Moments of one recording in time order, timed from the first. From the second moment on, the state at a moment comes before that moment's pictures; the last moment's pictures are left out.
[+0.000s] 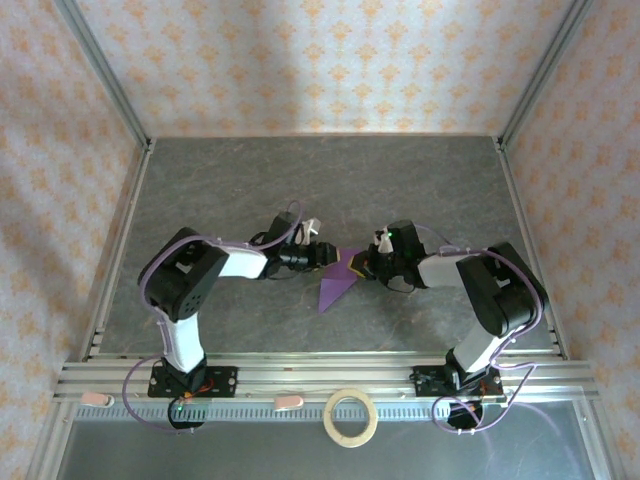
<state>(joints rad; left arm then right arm) -0.52 1.82 0.83 0.29 0.53 -0.82 0.41 1.66 0.59 0.26 -0.64 1.00</state>
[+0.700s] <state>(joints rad) -0.93 1.46 0.69 0.08 -0.10 -0.36 0.44 1.60 0.53 0.41 -0.51 1.29</state>
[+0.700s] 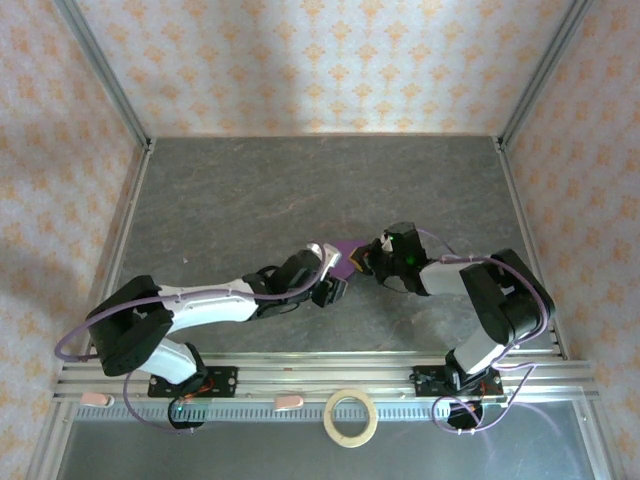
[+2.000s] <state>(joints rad) -1.10 1.69 0.77 -0.01 -0.58 -0.20 0.44 1.58 0.53 0.41 -0.49 1.30</state>
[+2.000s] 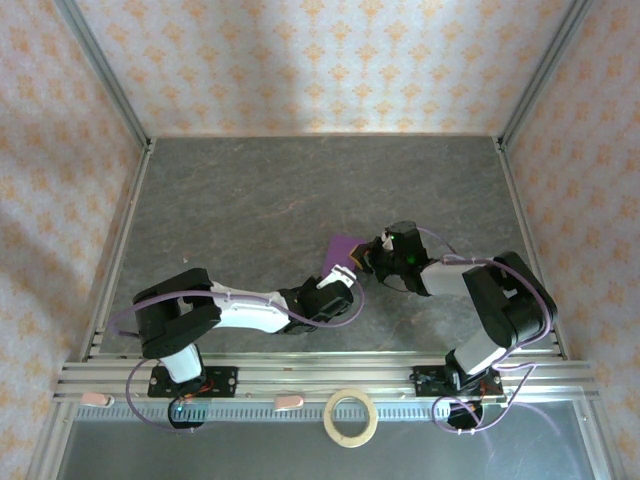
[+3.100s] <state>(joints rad) -1.06 1.70 0.77 -0.01 -0.51 -0.18 0.43 1.47 0.63 0.14 -0.39 1.16</state>
